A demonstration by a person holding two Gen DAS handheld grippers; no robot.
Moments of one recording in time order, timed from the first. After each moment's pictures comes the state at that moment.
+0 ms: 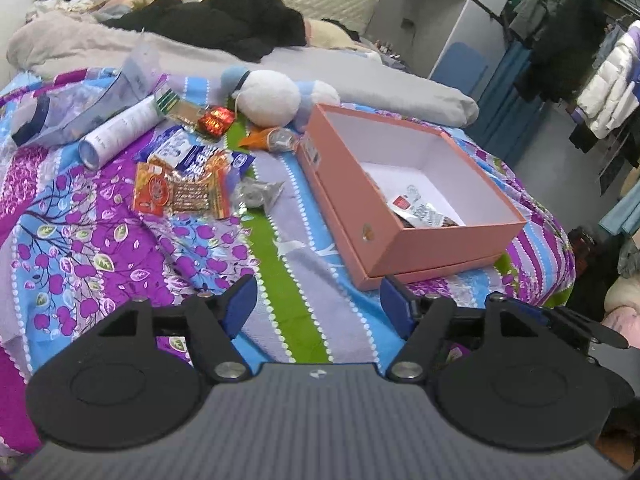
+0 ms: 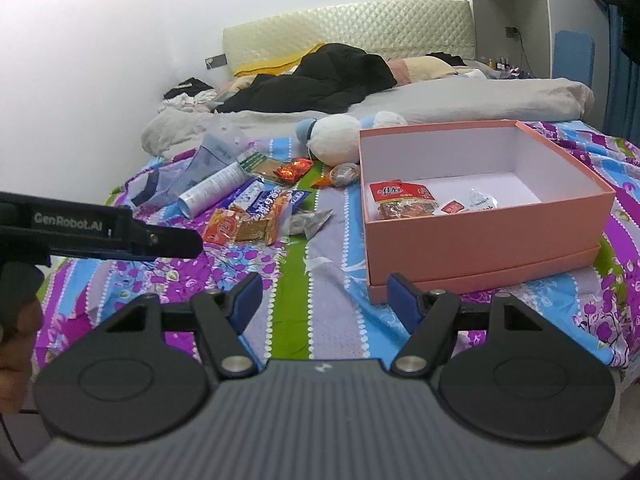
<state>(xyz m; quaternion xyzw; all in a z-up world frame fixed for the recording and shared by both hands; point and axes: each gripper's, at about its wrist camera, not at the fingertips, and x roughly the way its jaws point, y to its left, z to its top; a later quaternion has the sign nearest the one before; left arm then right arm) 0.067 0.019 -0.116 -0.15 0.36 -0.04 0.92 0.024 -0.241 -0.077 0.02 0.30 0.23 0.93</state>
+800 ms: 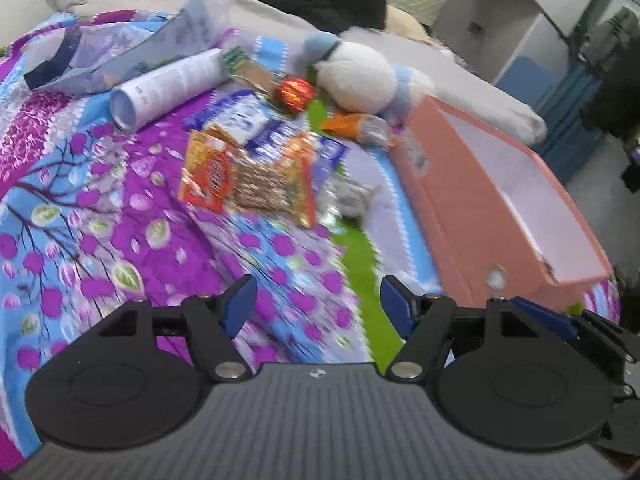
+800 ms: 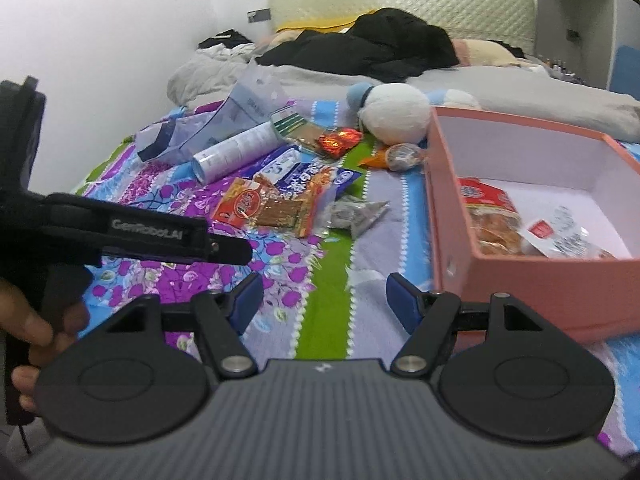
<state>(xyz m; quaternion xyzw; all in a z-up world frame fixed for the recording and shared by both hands) 0.169 0.102 -0.203 -0.20 0.39 0.03 0.90 0.100 -0.148 -0.116 -0.05 0.32 0.29 0.90</state>
